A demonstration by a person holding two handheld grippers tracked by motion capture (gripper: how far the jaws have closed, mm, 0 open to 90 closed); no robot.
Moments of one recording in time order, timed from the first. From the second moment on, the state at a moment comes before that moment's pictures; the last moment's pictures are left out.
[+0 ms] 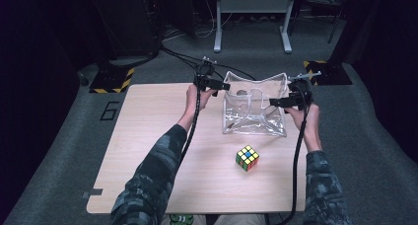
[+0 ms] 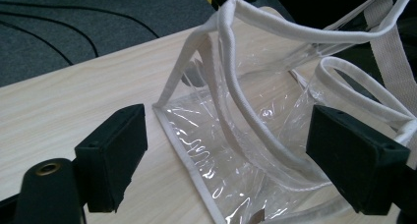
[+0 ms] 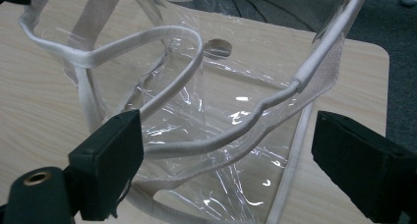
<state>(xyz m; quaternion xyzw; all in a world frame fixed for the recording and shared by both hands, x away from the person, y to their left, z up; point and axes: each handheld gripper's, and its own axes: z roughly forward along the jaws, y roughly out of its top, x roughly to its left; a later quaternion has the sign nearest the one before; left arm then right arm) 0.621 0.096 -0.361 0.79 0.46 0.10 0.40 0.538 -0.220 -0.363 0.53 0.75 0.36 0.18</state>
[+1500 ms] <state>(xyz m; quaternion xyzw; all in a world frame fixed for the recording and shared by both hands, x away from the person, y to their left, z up) 0.609 0.175 -0.359 0.82 0.47 0.13 0.31 0.536 -0.205 -0.355 0.54 0.75 0.32 0.24</state>
